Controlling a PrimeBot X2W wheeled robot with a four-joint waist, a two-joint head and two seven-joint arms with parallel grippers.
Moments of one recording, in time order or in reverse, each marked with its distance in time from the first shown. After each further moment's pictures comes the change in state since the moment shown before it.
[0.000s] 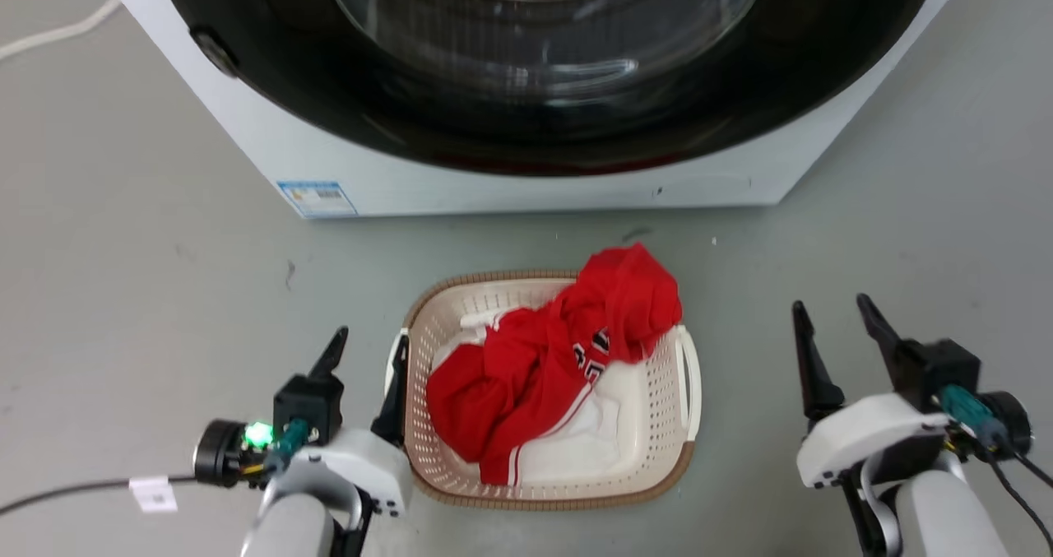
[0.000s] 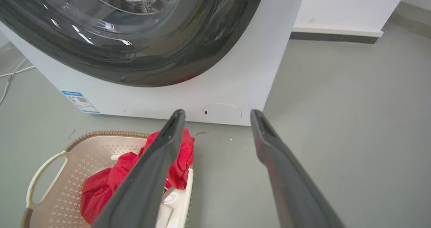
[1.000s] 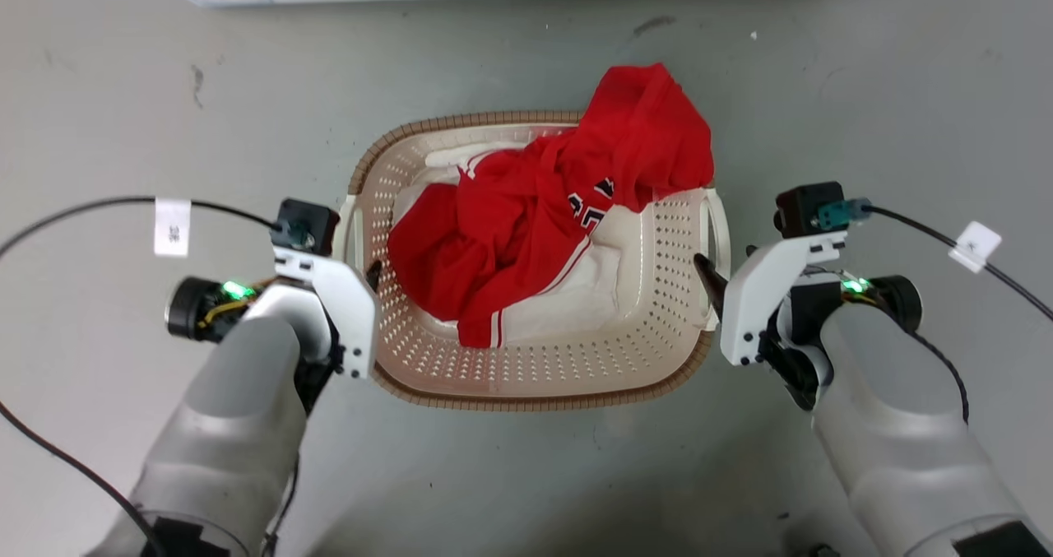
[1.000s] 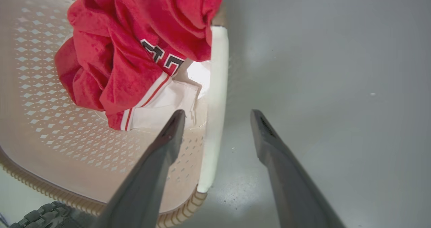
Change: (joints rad) left arm -0.604 0.101 -0.243 0.685 -0.206 -0.059 0.295; right arm -0.565 0.000 0.249 0.686 0.280 0.000 0.333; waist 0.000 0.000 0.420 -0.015
